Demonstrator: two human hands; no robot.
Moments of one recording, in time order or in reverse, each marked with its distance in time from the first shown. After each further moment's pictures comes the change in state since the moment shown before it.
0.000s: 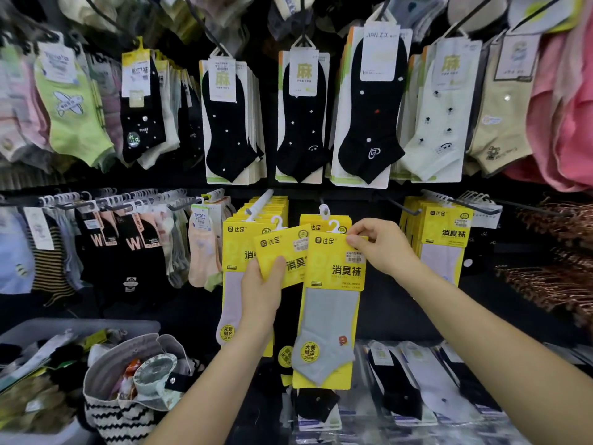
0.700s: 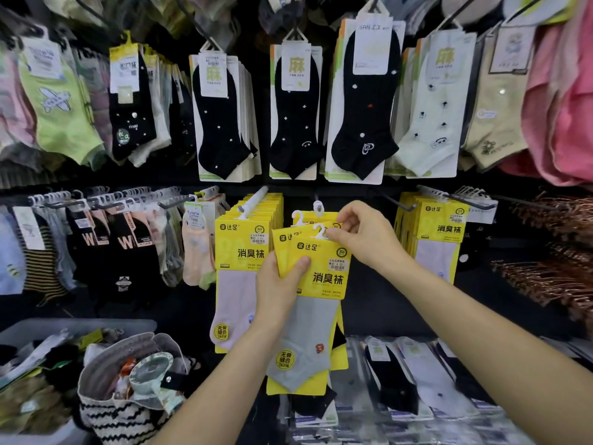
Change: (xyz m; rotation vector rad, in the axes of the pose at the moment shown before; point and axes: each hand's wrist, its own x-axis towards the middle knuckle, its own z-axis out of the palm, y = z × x) left_hand -0.006 0.002 0.025 0.026 -0.120 0.062; right_hand 0.001 -0.018 0.004 -0.041 0.055 -0.117
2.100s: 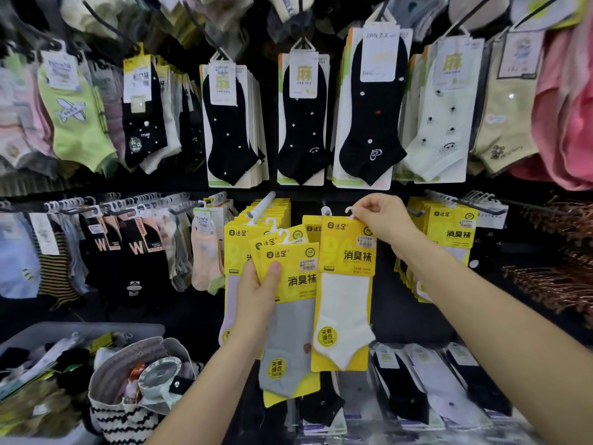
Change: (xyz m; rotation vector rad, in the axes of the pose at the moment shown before) left_hand 0.003 -0.003 -0.038 -0.110 0.039 -0.053; right_hand 0.043 0.013 -0.011 0.197 0.045 0.179
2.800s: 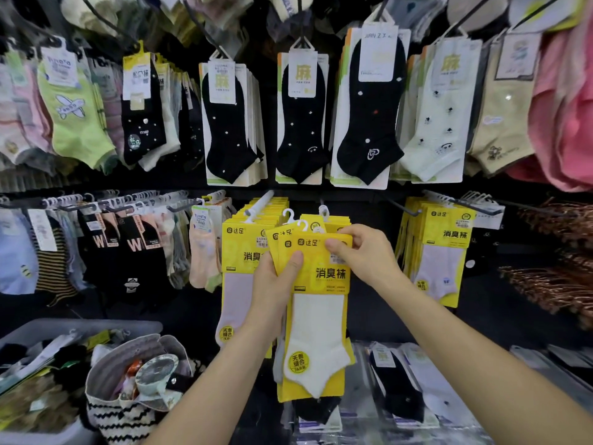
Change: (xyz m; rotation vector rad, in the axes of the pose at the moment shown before) left_hand -0.003 0.007 0.026 -0.051 -0.092 0.011; right_hand -0.057 0.011 0.025 -0.021 -0.055 -0.068
